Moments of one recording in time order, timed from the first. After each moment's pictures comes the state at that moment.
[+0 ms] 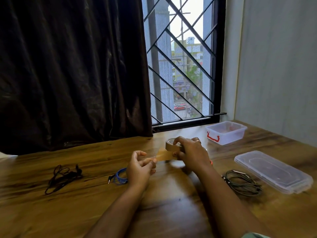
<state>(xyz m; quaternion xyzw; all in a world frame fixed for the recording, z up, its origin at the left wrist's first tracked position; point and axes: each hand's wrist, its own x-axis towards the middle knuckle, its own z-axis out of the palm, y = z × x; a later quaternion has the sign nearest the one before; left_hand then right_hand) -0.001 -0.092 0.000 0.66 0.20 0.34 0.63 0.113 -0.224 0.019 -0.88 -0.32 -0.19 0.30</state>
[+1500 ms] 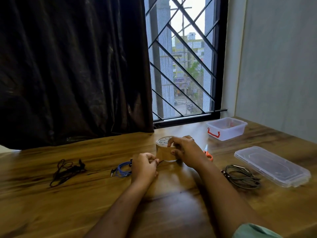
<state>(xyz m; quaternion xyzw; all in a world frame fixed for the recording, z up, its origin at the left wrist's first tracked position) -0.004 -0.097 0.003 0.82 0.24 0.27 0.44 0.112 -0.221 0.016 -0.82 -0.43 -0.10 0.36</state>
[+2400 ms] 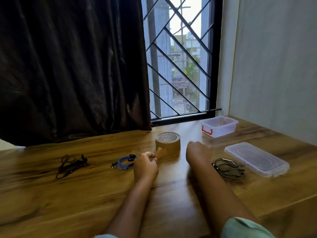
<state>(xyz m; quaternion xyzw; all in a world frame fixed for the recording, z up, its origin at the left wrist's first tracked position) -0.010 -0.120 -0.004 0.81 0.30 0.30 0.41 0.079 -0.249 0.027 -0.98 -0.16 -0.11 0.09</state>
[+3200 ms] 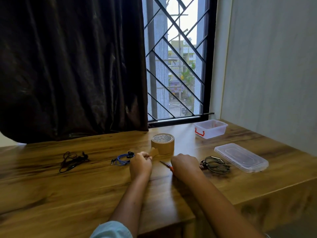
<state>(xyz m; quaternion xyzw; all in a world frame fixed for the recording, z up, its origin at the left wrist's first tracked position) -0.026 -0.127 -0.001 0.82 0.33 0.31 0.36 0.004 -0.262 0.034 -0.95 -0.31 -0.06 -0.01</state>
